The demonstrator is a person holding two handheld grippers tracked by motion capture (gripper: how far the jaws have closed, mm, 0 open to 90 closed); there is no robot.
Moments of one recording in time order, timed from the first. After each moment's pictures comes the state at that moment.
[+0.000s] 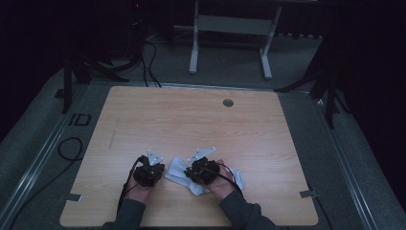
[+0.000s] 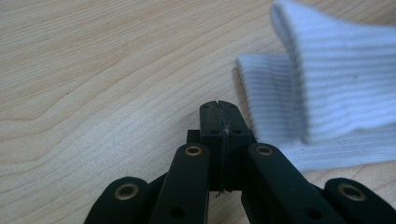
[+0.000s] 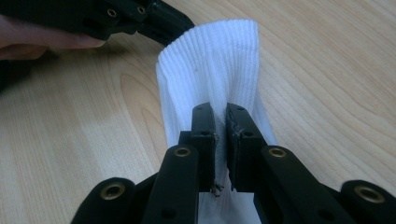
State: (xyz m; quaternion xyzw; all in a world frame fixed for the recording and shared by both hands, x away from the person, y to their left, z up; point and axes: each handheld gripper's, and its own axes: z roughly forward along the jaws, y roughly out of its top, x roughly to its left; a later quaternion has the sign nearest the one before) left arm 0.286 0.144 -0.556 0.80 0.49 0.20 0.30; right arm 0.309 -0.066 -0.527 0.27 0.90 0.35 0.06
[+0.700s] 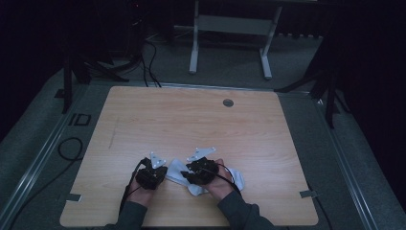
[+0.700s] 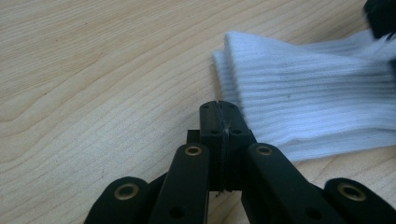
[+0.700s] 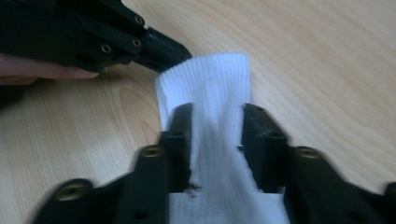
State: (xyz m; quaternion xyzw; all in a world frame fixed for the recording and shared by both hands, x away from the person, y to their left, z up) left arm 0.279 0.137 -0.556 0.80 0.47 0.19 0.30; right arm 0.307 -0.063 -0.524 0.27 0.89 0.37 0.07
